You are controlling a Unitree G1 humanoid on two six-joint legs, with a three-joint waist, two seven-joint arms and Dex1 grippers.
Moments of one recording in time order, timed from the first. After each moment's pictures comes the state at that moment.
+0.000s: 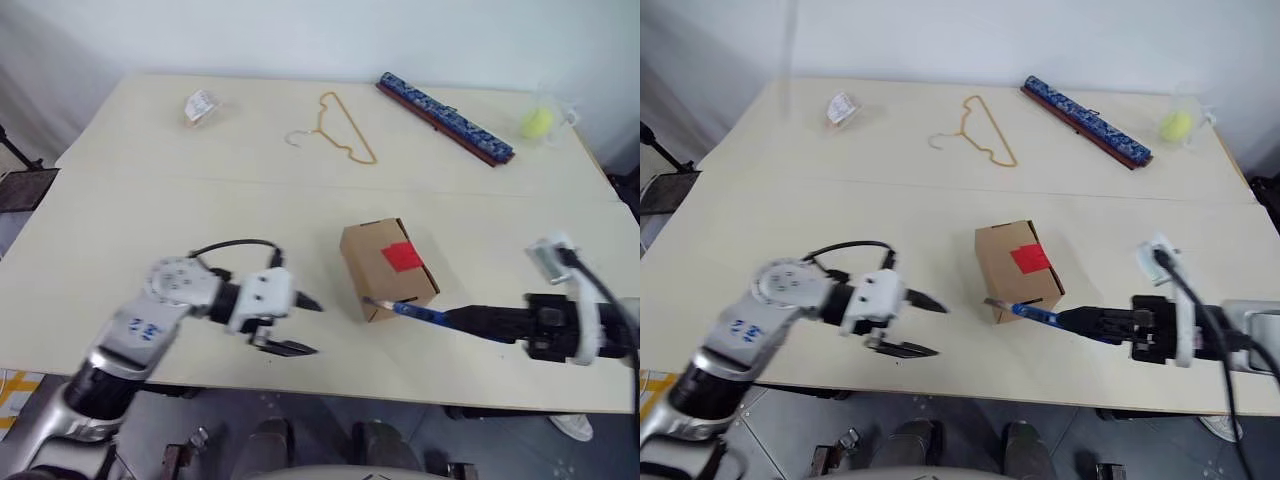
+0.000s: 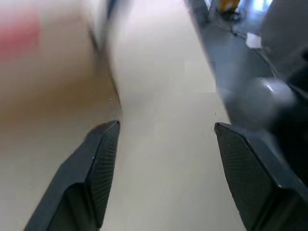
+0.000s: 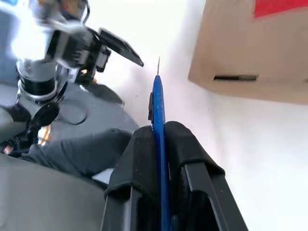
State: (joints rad) left arm -0.41 0.76 -0.13 -0.27 -0.32 0.47 -1.21; right arm 0.07 -1.26 -0.50 -0.33 1.95 1.20 0.36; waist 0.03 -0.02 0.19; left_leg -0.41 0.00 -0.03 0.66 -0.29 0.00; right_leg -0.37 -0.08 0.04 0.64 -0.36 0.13
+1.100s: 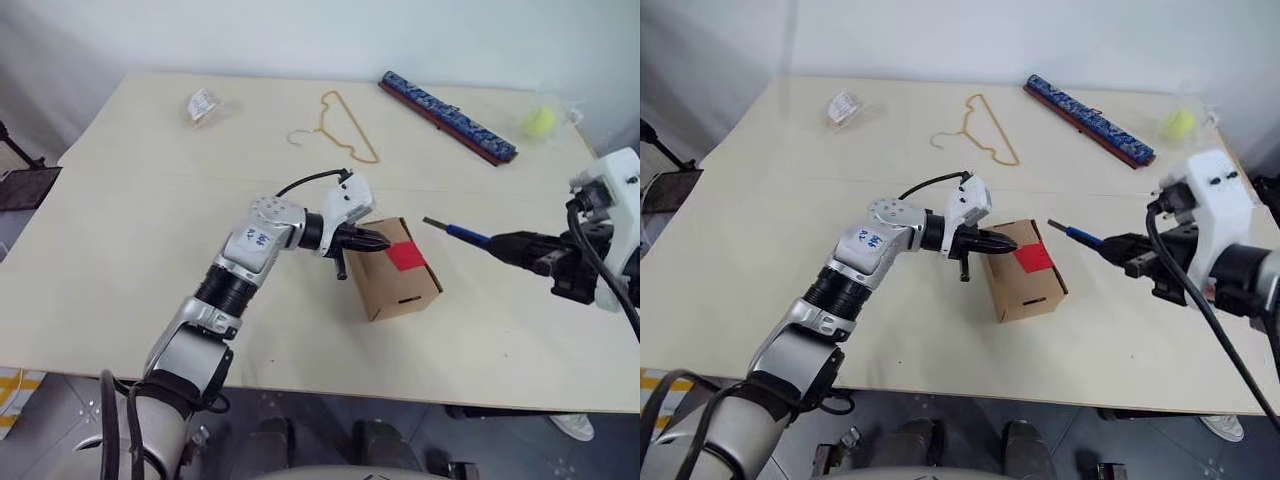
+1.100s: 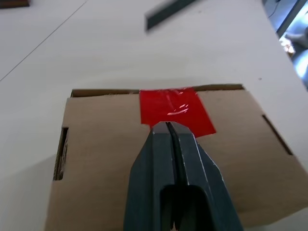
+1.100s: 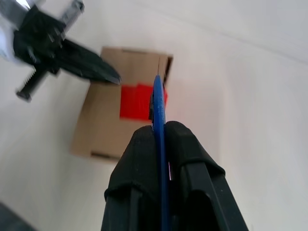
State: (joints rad) left arm -1.00 0.22 -0.31 0.41 -0.15 0.48 -0.97; right arm 0.05 -1.59 -0.59 -0.54 1.96 0.86 -0.18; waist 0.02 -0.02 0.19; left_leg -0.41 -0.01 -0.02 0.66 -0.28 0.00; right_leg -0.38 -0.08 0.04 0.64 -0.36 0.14
